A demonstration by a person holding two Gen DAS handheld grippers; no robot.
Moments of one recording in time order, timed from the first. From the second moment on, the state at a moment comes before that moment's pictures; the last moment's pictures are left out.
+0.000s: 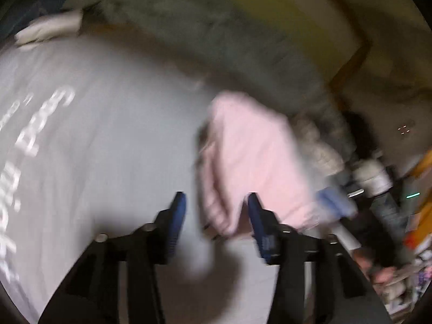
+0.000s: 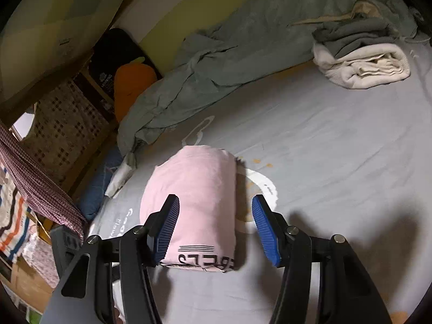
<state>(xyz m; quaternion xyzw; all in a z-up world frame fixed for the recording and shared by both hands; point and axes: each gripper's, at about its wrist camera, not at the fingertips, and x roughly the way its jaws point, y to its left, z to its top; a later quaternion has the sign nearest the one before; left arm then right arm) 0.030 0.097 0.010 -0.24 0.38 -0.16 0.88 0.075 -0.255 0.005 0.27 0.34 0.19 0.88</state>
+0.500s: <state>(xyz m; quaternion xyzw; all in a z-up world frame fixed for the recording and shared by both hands) 0.090 0.101 -0.045 -0.41 0.43 -0.22 0.77 0.117 -0.236 -0.052 0.36 0.39 0.25 0.81</state>
